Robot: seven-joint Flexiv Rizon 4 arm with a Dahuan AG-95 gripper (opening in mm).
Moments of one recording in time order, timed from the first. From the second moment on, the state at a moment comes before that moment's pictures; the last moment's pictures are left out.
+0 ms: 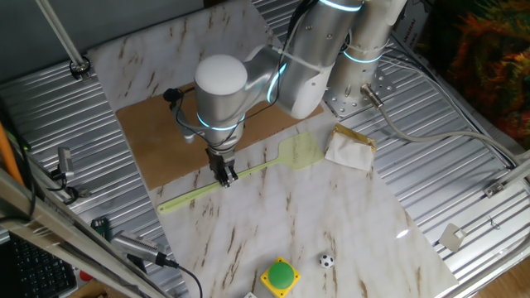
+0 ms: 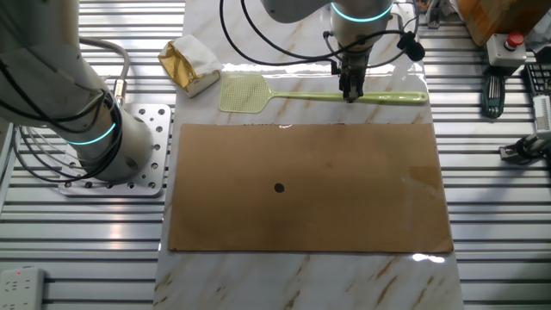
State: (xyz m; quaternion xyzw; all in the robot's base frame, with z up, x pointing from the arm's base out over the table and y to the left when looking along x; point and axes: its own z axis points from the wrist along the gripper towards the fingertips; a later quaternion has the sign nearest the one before) arm 0.527 0.135 0.016 0.00 1.00 0.02 0.05
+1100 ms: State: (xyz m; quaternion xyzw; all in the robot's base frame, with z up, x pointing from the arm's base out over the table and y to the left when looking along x) arm 0.526 0.135 0.008 0.01 1.00 0.02 0.05
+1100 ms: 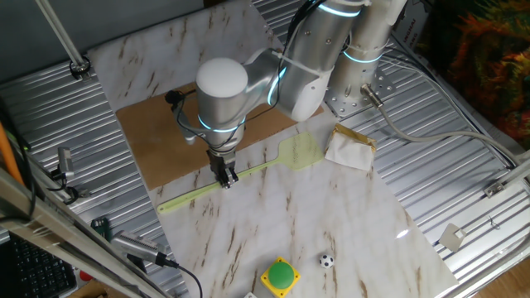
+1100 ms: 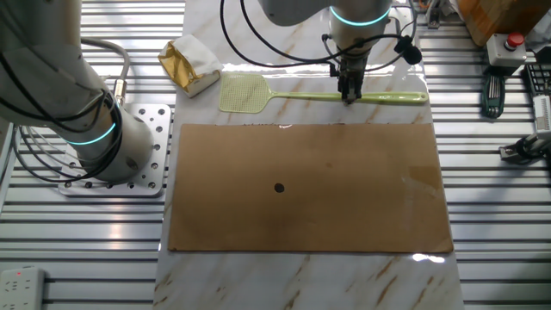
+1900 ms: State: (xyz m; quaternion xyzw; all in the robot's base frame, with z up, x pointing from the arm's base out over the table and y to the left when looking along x) arm 0.534 0.138 0.032 0.02 1.00 0.03 0.03
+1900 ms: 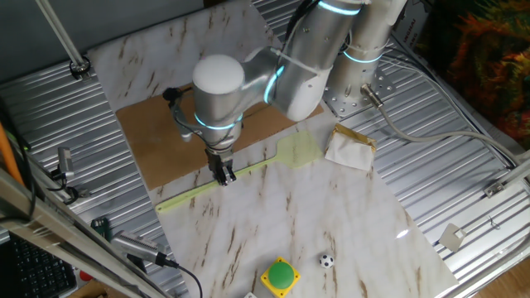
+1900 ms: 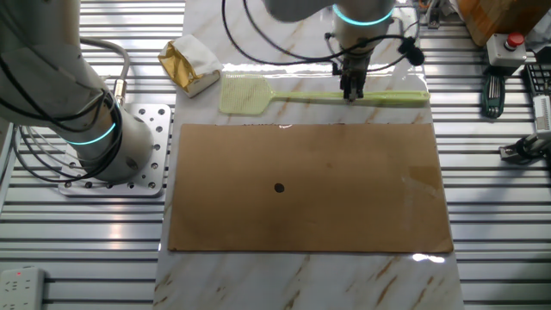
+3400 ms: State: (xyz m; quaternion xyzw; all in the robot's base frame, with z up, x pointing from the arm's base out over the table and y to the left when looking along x) arm 0.565 0.007 0.120 -0.05 1.00 0.02 0.02
